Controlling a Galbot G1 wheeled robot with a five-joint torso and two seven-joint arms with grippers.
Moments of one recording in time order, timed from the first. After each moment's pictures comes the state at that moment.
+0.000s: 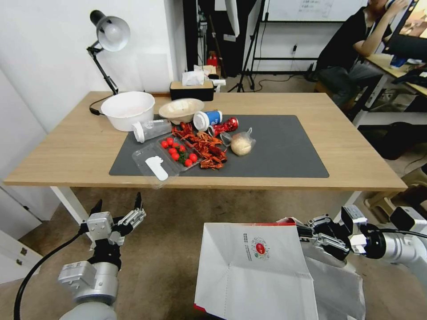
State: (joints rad) left arm 1.82 -1.27 -0.50 -2.37 -0.33 0.03 -0.38; right arm -1.44 0.75 0.70 1.91 0.97 -0.17 -1.39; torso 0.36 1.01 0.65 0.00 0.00
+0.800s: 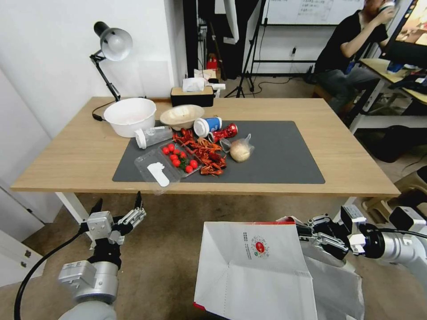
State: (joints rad) left arm 1.81 -1.27 -0.50 -2.37 -0.33 0.03 -0.37; right arm -1.44 0.76 0.70 1.91 0.97 -0.17 -1.39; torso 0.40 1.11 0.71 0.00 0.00
